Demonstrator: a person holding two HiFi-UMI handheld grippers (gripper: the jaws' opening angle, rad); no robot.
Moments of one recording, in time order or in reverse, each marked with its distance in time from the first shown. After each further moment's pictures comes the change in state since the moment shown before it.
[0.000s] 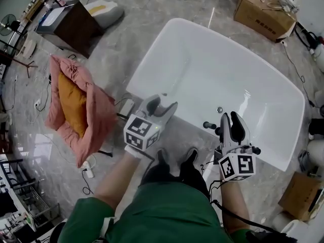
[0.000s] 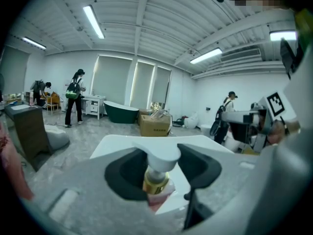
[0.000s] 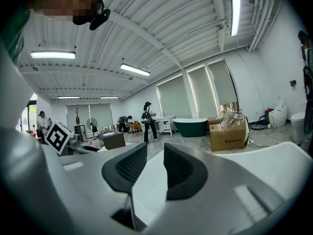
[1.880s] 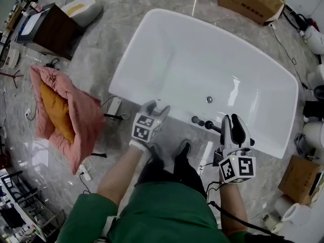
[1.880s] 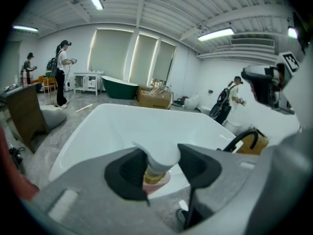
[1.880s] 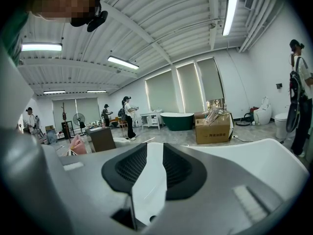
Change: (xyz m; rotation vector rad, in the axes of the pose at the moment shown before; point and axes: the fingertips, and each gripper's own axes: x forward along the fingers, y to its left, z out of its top) left arm 0.113 0.013 -0.153 -0.067 0.270 -0.018; right arm -0.008 -0.078 -0.028 0.035 0.072 -0.151
